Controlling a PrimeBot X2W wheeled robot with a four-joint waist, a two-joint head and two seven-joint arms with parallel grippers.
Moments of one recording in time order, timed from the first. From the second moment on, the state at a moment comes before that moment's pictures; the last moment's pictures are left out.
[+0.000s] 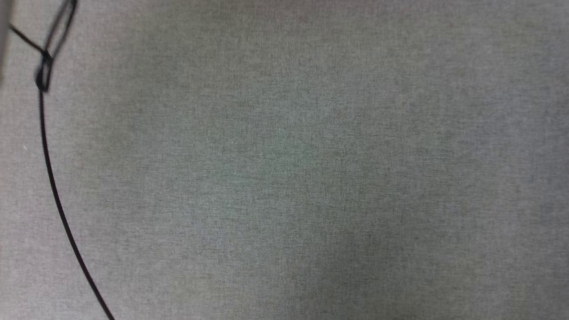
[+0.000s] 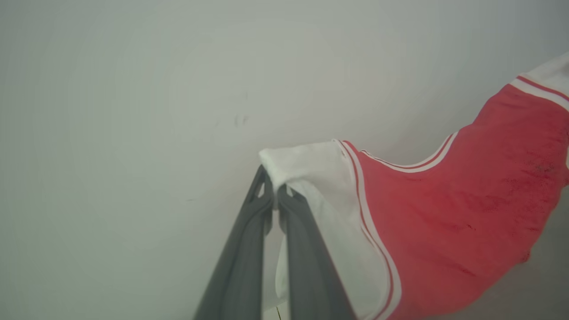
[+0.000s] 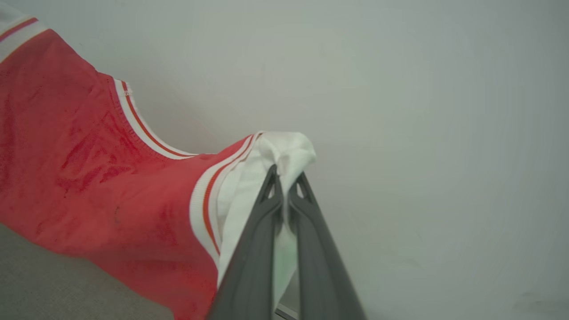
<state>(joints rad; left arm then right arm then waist) -1.61 0.48 -0.75 0.79 -0.72 -0.12 -0.17 -1.61 -0.46 0.62 0.81 0.44 0.13 0.04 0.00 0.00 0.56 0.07</state>
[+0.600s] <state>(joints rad) -0.80 0.57 -0.83 0.52 -0.83 -0.02 -0.25 -0.96 -0.61 0.87 0.60 0.71 0.13 -0.08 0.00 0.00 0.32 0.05</state>
